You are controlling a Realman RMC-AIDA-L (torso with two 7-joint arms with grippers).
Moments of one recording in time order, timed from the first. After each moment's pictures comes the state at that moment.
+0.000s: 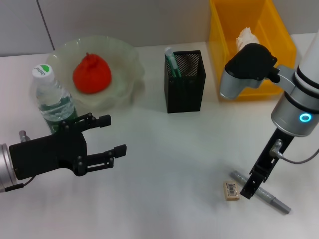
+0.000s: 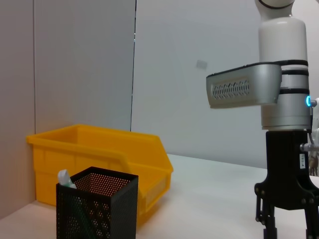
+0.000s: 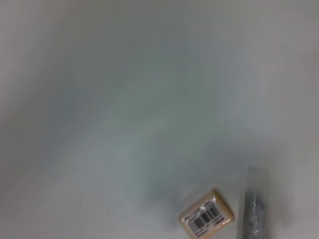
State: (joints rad) left arm -0.46 -2.06 0.84 0.52 1.77 1.58 -1.03; right arm 0.78 2.09 -1.32 -1.08 -2.70 -1.80 2.51
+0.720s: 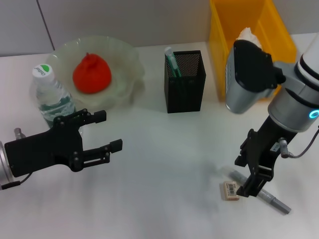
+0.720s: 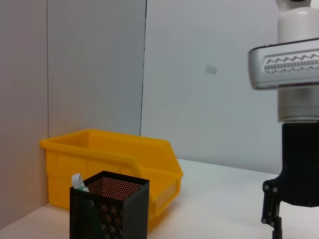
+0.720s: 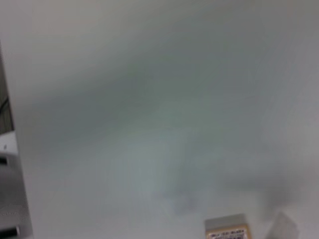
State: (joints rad) left arm -0.46 -2.06 0.81 0.53 1.77 1.59 -1.04; right arm 0.73 2.08 -1.36 -1.22 -2.61 -1.84 2.10
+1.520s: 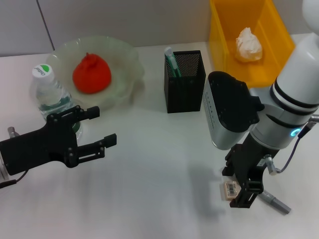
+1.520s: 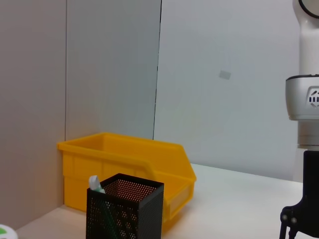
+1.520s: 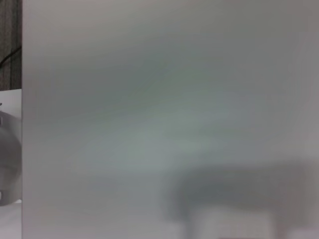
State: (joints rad) left arm -0.45 -2.06 0.77 0.53 1.77 1.58 -1.04; right arm 0.71 2.09 -1.55 -1.20 -2.58 -1.73 2.04
